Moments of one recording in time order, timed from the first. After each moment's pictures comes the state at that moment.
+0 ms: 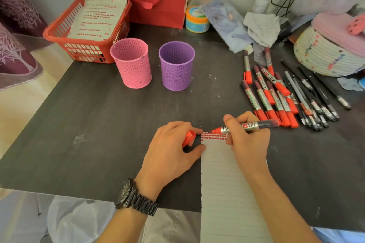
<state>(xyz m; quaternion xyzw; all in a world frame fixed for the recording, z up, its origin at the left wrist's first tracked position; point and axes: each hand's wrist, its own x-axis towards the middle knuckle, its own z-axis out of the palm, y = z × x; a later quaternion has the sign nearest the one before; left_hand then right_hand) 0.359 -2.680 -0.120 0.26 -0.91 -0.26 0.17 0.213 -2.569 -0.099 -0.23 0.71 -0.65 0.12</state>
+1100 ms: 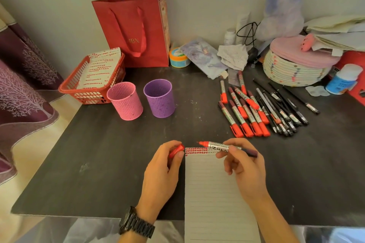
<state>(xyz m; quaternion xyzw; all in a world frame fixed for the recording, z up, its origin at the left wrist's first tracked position) 0.356 -2.643 -0.110 0.34 -0.84 -0.33 0.25 0.205 -2.502 -0.098 -0.22 0.54 -0.77 0.25</state>
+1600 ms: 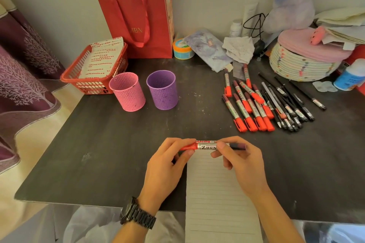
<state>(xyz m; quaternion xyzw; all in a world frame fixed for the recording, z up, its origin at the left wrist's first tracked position) 0.359 -2.641 -0.112 0.26 -0.88 -0.30 0.26 0.208 -2.503 -0.096 -0.30 0.62 -0.68 0.25</state>
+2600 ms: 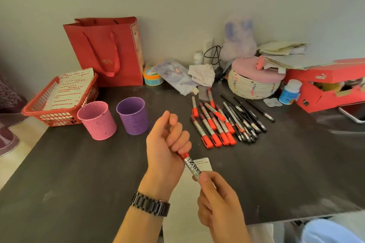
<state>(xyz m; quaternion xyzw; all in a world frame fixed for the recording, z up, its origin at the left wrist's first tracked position) 0.272 -2.602 0.007 0.12 -0.29 -0.91 0.28 0.267 -2.466 -0.054 -0.07 0.54 -0.76 0.35</state>
